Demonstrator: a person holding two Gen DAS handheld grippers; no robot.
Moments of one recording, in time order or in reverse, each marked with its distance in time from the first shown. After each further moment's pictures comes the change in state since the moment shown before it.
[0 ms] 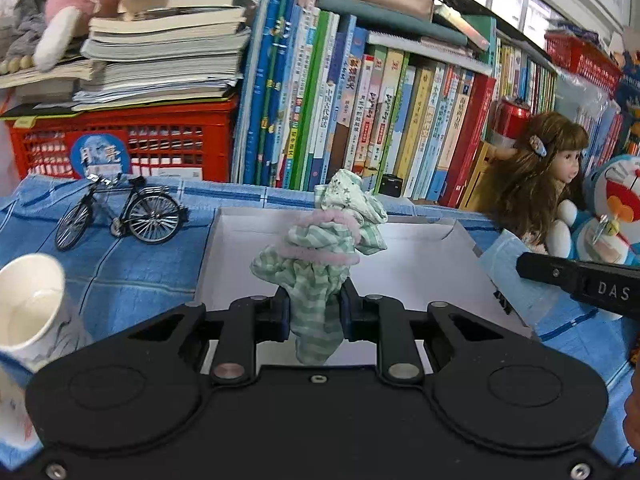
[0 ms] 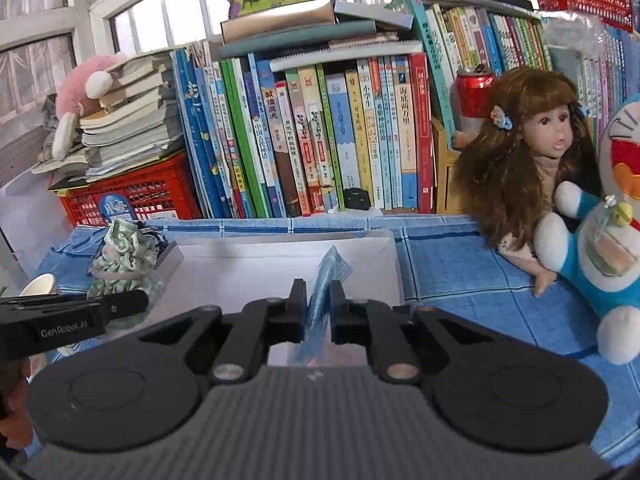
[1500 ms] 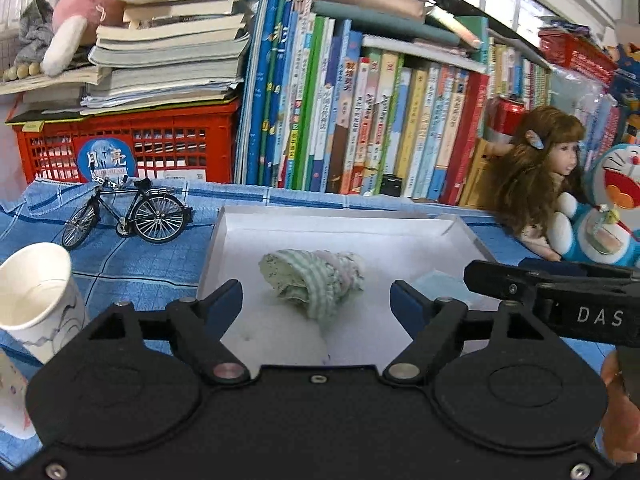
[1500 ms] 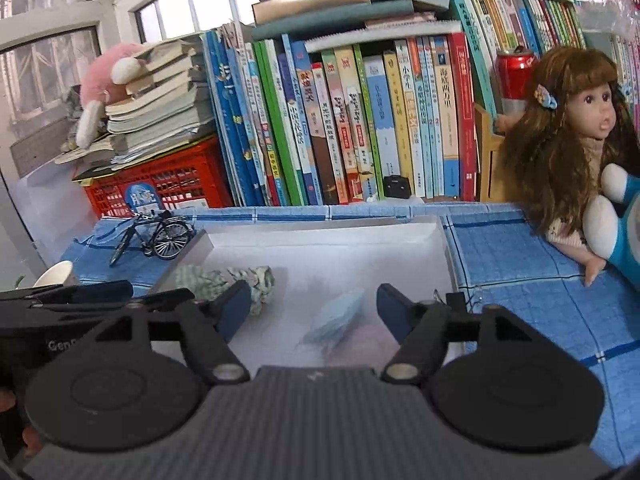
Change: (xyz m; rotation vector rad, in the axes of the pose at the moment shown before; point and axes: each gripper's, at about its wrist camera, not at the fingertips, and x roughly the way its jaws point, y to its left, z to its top) left arm -0.018 -0.005 -0.020 0.017 -0.050 0.012; right arm 0.014 0.010 -0.019 -0.013 -0.010 0.099
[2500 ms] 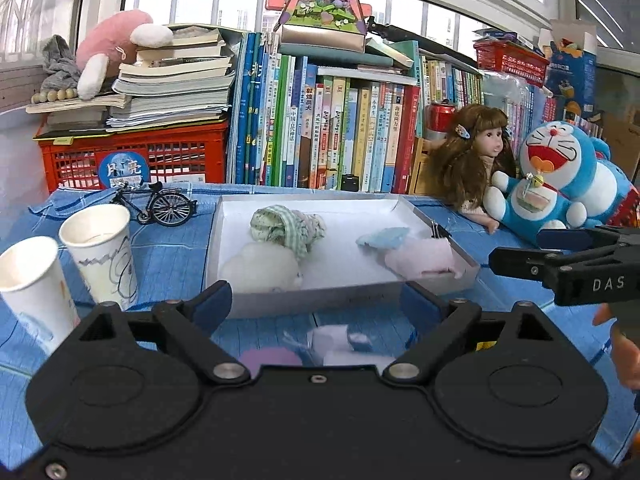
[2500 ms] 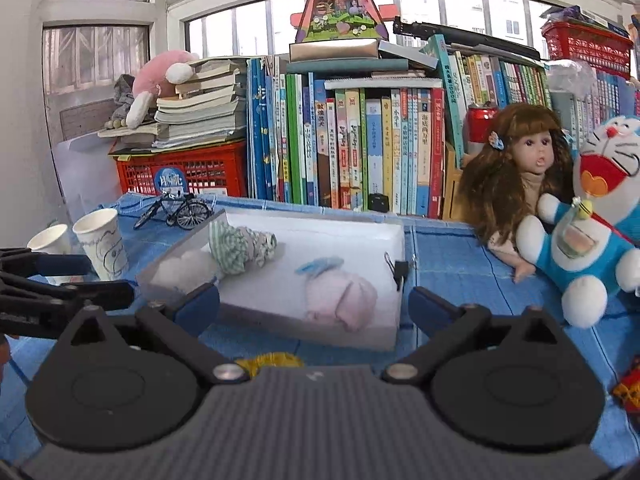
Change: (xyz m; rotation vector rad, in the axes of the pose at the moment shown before) left arm -0.128 -0.004 -0.084 0.081 -0.107 -0.058; right arm -0.113 0.001 -0.060 -0.145 -0.100 -0.023
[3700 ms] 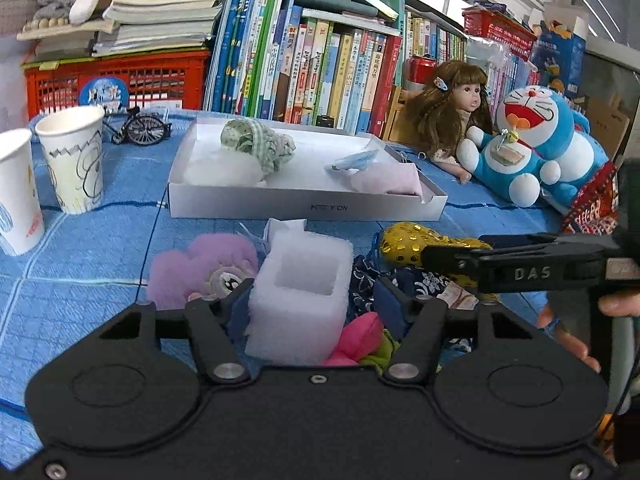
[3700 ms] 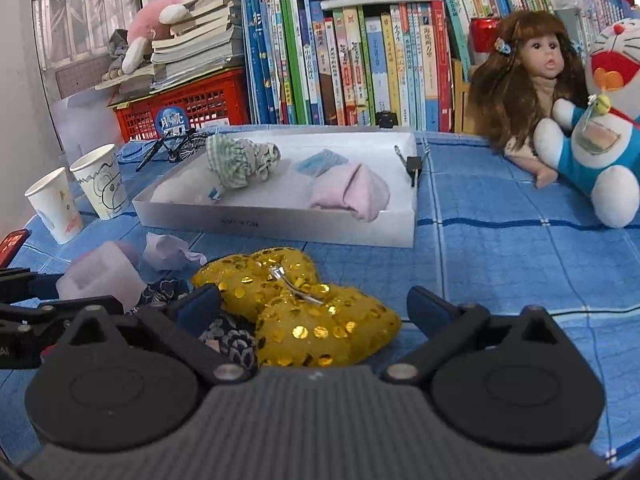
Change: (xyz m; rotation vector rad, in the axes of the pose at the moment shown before) left arm -0.001 -0.010 -0.057 -0.083 0.123 -0.095; right arm 0.026 -0.005 -0.056 0.059 0.159 0.049
